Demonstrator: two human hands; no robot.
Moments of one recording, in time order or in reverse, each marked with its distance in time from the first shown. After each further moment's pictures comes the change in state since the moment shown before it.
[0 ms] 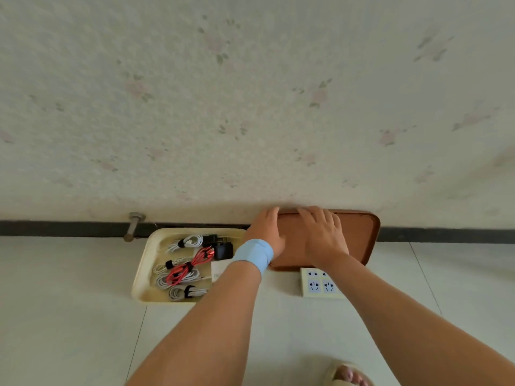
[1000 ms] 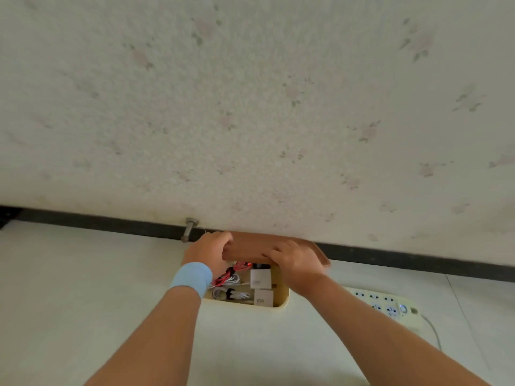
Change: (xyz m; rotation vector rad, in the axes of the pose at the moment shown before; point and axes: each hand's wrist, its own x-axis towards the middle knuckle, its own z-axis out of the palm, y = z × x) left_hand -0.125 -0.133 -0.122 0.275 0.178 -0.143; right_hand -0.022 -0.133 -0.015 0.054 -0.036 -0.513
